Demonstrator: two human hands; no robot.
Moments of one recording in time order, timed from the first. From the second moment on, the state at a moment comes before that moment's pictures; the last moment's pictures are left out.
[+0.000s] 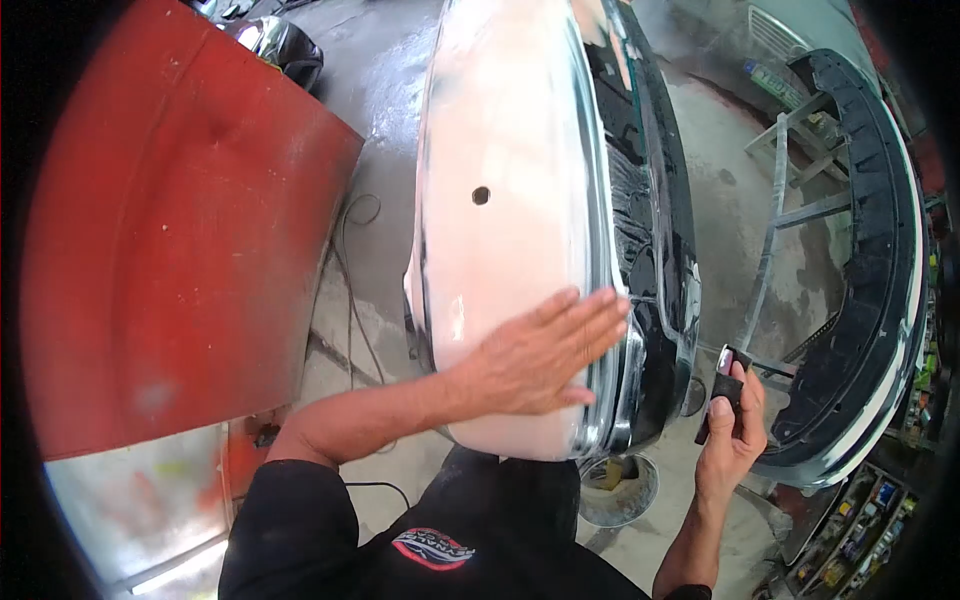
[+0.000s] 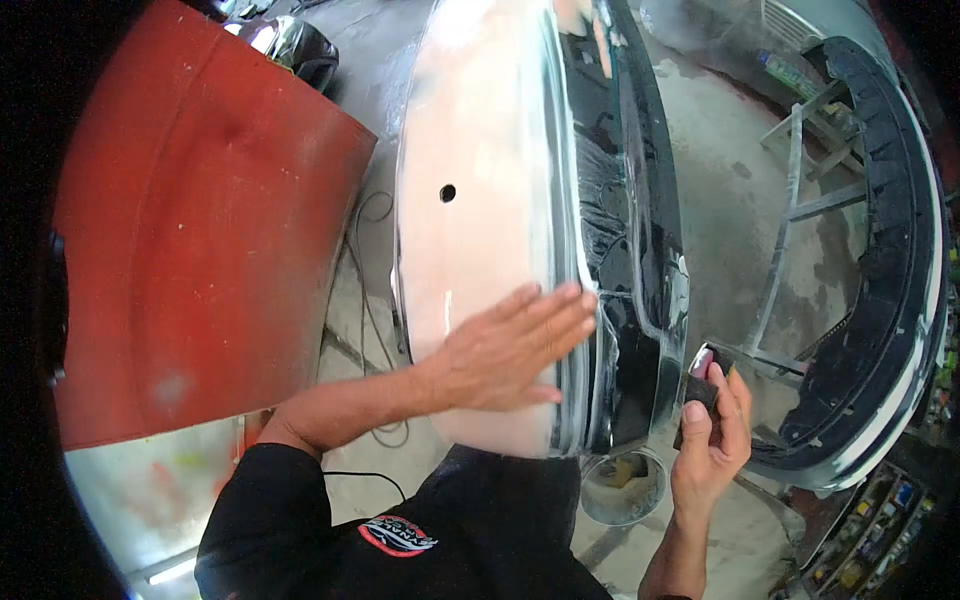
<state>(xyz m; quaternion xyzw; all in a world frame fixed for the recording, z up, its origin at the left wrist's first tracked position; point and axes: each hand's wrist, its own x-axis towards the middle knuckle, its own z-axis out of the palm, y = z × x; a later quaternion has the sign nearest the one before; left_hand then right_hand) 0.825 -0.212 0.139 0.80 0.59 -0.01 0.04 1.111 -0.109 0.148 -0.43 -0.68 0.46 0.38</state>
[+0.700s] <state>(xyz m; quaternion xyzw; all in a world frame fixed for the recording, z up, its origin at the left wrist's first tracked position) 0.764 -0.187 0.142 0.73 0.67 0.16 -0.04 1.052 -0.141 0.152 -0.29 -0.85 0.33 0.29</state>
